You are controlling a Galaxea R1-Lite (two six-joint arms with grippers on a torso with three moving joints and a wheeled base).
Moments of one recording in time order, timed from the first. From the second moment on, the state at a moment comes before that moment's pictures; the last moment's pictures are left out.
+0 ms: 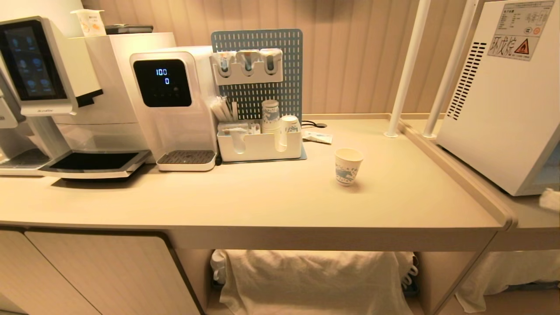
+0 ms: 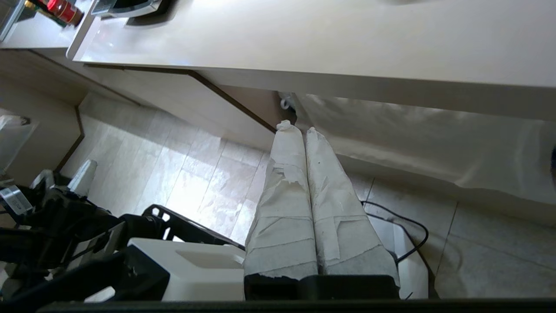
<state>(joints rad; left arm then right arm) 0.01 0.00 0.00 0.00 0.00 0.00 0.02 1.01 -1.01 0.47 0.59 0.28</state>
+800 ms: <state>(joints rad) 0.01 0.00 0.00 0.00 0.00 0.00 0.06 1.63 -1.10 0.31 0.67 0.08</state>
